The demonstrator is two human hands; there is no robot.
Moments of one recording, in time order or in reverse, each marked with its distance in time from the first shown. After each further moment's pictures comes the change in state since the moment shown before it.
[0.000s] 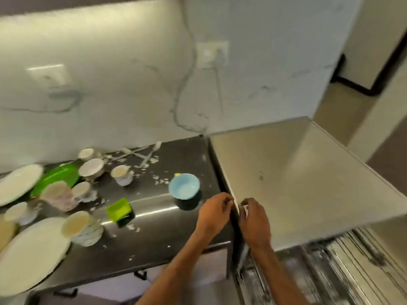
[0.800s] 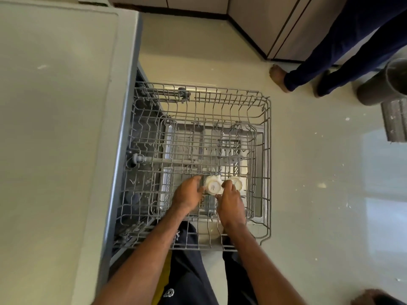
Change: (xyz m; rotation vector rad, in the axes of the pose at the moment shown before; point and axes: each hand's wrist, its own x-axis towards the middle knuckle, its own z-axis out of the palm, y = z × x) left_hand -0.066 0.046 0.442 0.406 -1.291 0.463; right_hand -0.208 0.310 -0.015 0.019 0.174 1.361
